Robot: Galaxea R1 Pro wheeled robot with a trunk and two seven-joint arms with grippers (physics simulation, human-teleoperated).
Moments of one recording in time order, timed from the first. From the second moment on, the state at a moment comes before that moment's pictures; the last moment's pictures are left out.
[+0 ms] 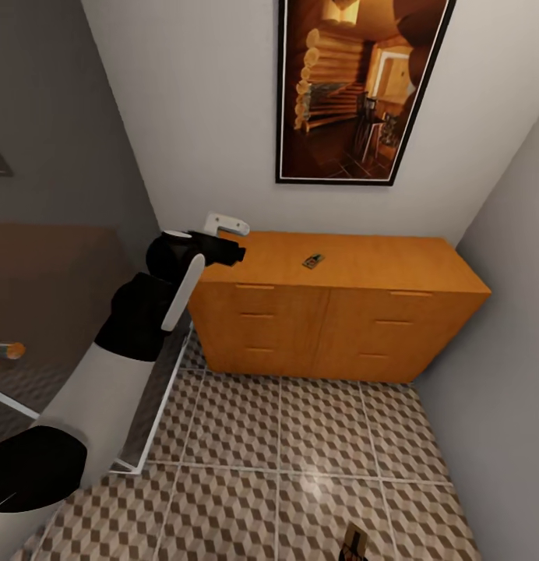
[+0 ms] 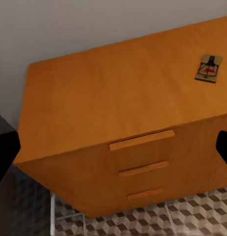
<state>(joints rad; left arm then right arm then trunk) -1.18 -0.05 -0.36 -1.32 0.16 1.02 0.15 -0.30 0.09 0.22 -0.02 -0.40 -0.79 -0.05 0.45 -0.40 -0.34</state>
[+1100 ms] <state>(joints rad) -1.18 -0.05 -0.38 -1.20 0.17 1.01 -0.14 -0.30 0.10 0.22 -0.02 -0.41 -0.79 -0.05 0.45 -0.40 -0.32</state>
